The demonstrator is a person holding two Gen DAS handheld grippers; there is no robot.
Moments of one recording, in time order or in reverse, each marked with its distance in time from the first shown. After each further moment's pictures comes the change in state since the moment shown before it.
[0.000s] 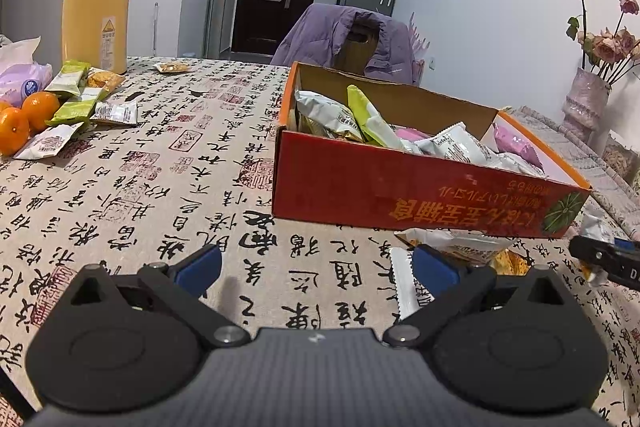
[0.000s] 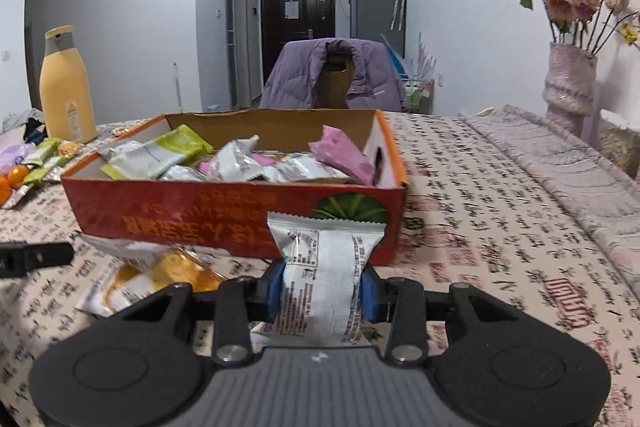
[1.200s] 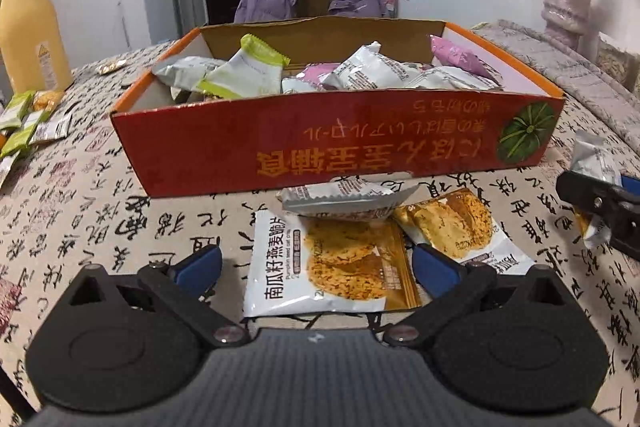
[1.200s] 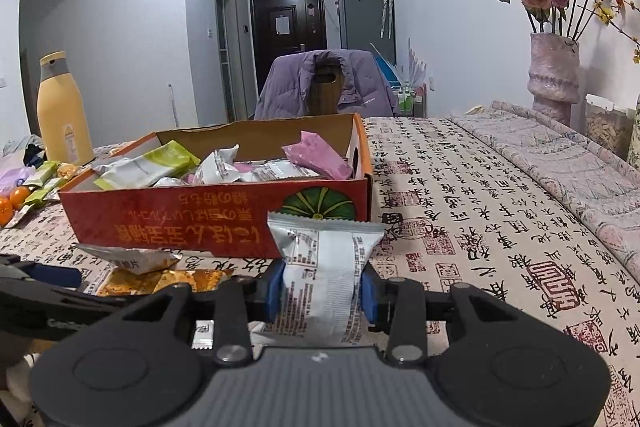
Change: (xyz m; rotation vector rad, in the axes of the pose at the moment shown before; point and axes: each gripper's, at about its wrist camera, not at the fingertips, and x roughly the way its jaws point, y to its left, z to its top) left arm 0.038 -0.101 -0.010 0.185 0.158 0.052; right arm -0.009 -0.022 -0.014 0.065 -0.046 0.022
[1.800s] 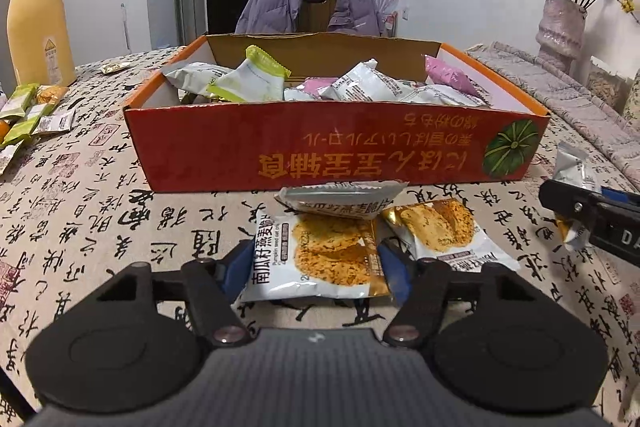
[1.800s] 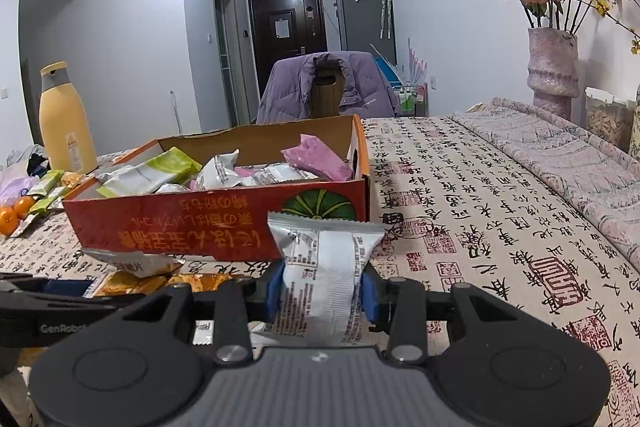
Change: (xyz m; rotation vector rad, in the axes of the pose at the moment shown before) left arm -0.019 0.005 -0.009 -0.035 -0.053 -0.039; right arm -0.001 -0.004 0.000 0.029 -0.008 0.015
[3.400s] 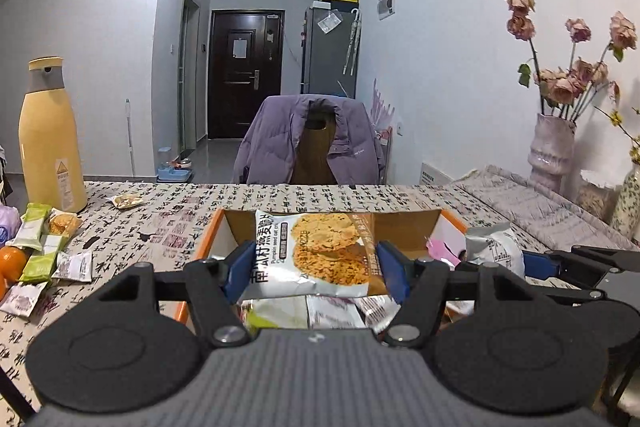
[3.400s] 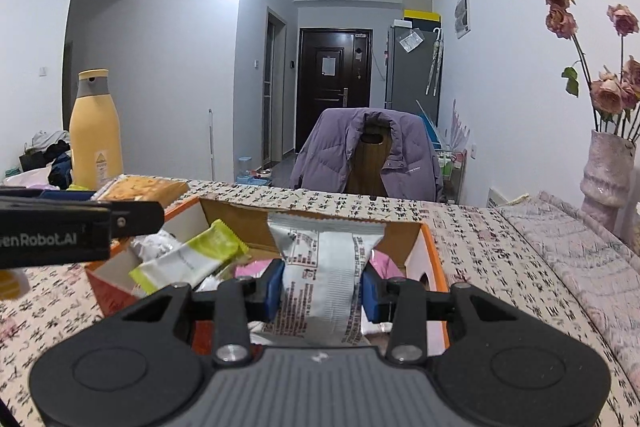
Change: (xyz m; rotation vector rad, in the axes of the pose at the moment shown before) left arm -0.042 0.022 0.094 -0.013 -0.345 -0.012; right arm 0.030 0.062 0.082 -0.181 -0.124 0.061
